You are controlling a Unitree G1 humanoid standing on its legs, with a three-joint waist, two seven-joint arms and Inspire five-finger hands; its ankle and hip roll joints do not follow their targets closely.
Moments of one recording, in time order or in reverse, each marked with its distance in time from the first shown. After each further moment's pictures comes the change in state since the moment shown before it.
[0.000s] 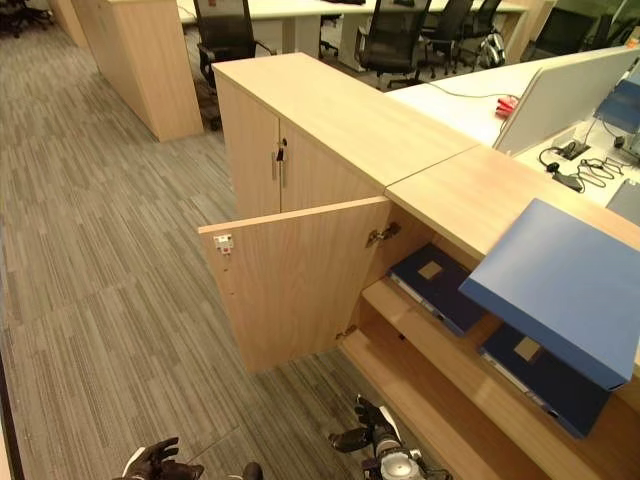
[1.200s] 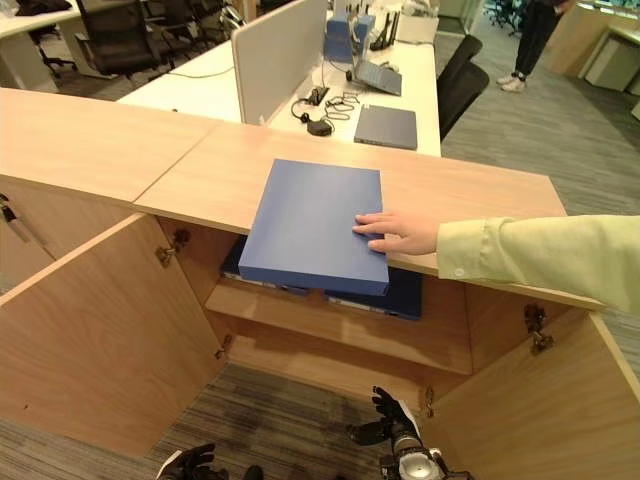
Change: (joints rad) left arm -0.023 -0.056 -0.077 -0.015 0.056 -0.005 -0.041; right arm 0.050 -0.077 0.003 -0.083 0.036 -0.037 -0.019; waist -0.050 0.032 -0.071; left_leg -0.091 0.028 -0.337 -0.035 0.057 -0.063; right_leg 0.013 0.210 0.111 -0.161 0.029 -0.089
